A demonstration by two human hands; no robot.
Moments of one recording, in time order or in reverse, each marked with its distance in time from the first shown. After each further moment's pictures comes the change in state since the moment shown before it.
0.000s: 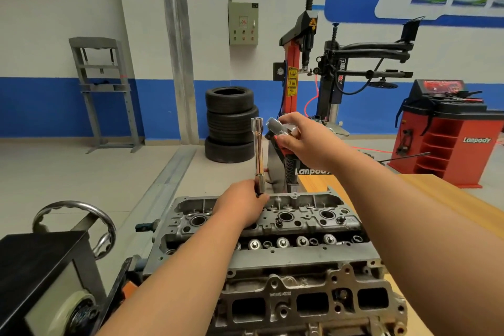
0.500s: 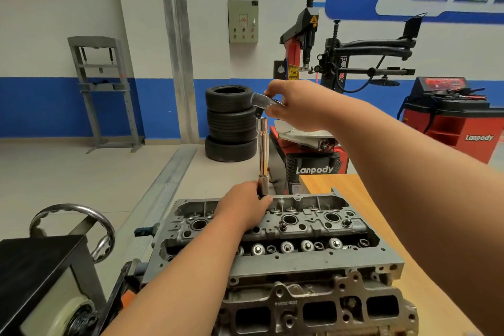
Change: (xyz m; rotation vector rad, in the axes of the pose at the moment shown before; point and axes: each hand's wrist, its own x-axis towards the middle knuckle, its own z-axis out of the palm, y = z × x) left_hand 0.008 -0.006 0.002 -0.023 -0.025 0.029; right_hand 0.035 -0.057 -0.038 -0.320 -0.053 -0.149
